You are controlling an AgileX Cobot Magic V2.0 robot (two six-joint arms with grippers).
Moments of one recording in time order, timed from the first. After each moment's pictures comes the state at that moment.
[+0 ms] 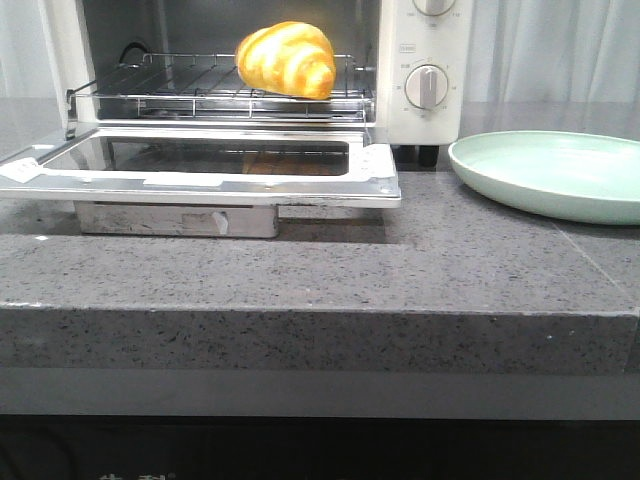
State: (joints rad) left arm -0.05 0.00 0.01 -0.01 0.06 -0.01; right arm 0.39 0.58 -0.82 -0.16 1.00 0.24
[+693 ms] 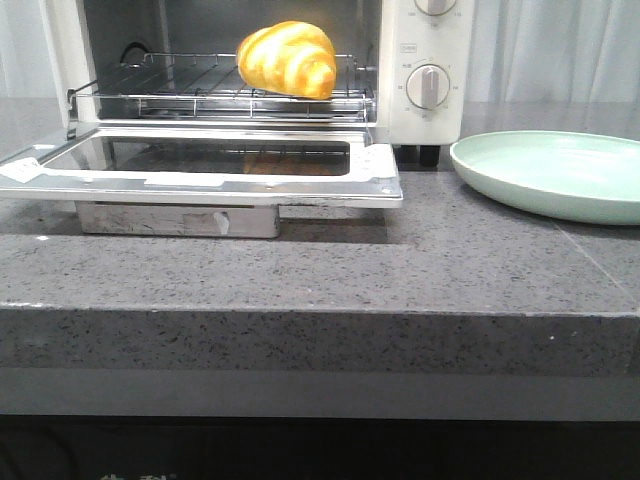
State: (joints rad) left arm -0.05 0.00 0.01 -0.01 0.05 -0.01; right arm 0.30 0.43 -0.61 -0.19 0.79 0.24
